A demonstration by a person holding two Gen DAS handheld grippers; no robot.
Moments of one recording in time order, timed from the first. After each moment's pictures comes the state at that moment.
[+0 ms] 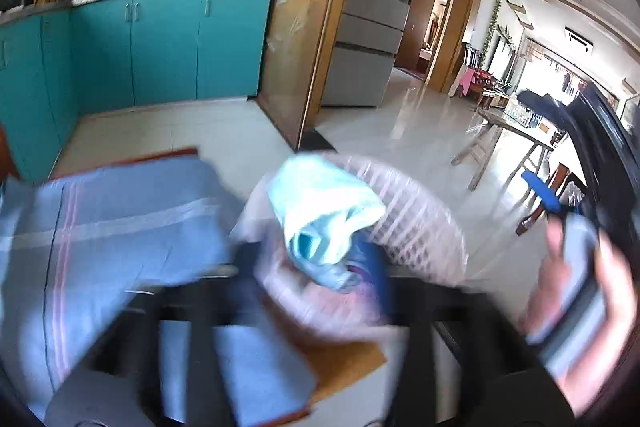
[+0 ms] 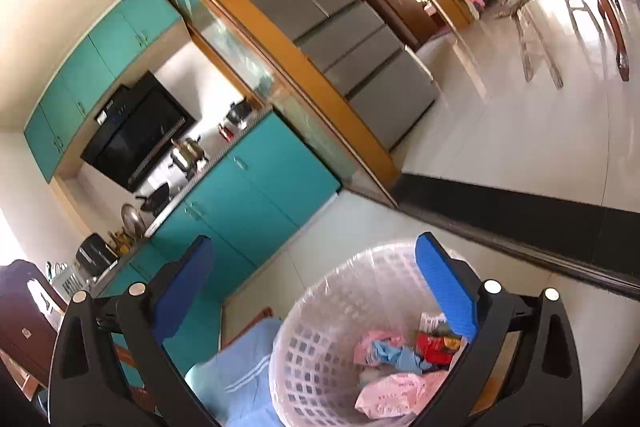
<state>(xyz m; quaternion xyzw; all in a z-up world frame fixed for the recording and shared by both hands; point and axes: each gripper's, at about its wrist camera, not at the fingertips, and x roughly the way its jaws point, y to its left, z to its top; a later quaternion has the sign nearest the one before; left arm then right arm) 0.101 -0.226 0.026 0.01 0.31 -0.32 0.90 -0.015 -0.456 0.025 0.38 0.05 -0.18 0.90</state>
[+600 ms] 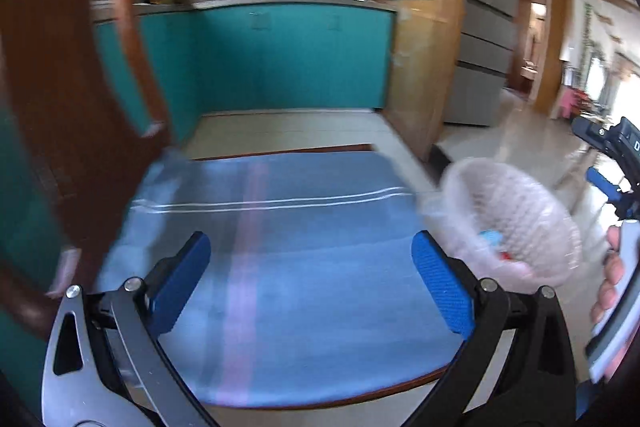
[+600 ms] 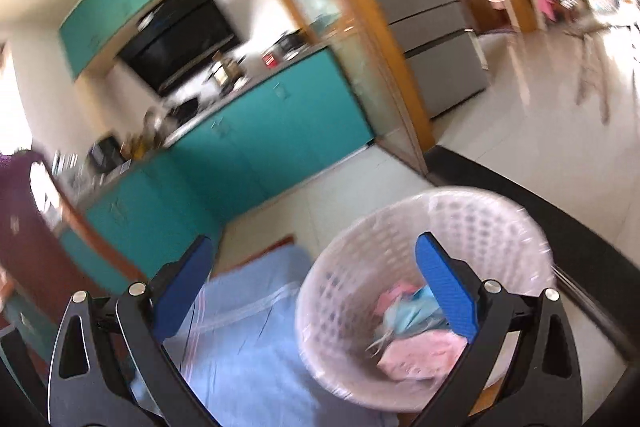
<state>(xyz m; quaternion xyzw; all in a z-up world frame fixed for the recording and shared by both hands) 0.080 -0.048 0.019 0.03 0.29 -0.10 0.95 0.034 -0.358 0.025 0.26 0.17 -0.08 0.95</state>
